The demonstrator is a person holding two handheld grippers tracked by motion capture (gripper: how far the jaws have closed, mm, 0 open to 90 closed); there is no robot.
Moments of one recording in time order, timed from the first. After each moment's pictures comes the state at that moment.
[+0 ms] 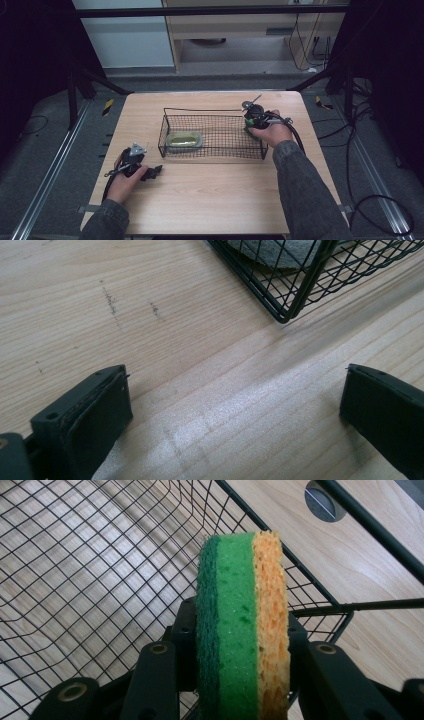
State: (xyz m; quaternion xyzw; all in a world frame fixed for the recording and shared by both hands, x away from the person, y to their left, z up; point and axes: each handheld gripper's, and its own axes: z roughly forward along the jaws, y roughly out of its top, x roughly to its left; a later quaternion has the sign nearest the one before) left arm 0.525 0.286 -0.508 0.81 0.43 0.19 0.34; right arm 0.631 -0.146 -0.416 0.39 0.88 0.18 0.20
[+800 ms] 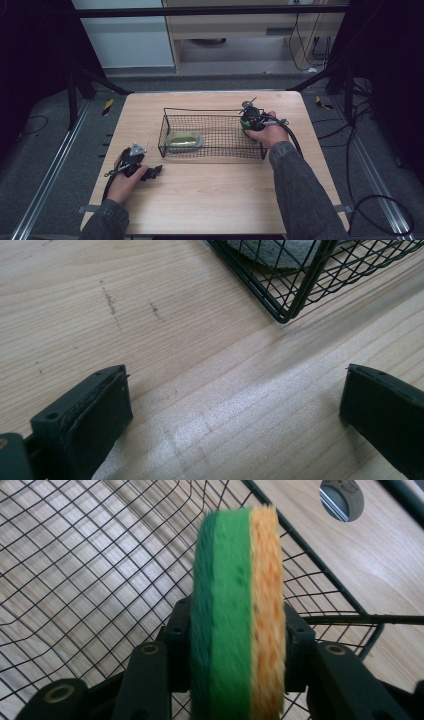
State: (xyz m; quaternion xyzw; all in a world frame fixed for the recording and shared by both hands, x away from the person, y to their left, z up) left arm 0.525 0.287 -0.508 0.82 0.43 0.19 0.34; right arm 0.633 -0.136 -0.426 0.38 0.89 0.16 0.20
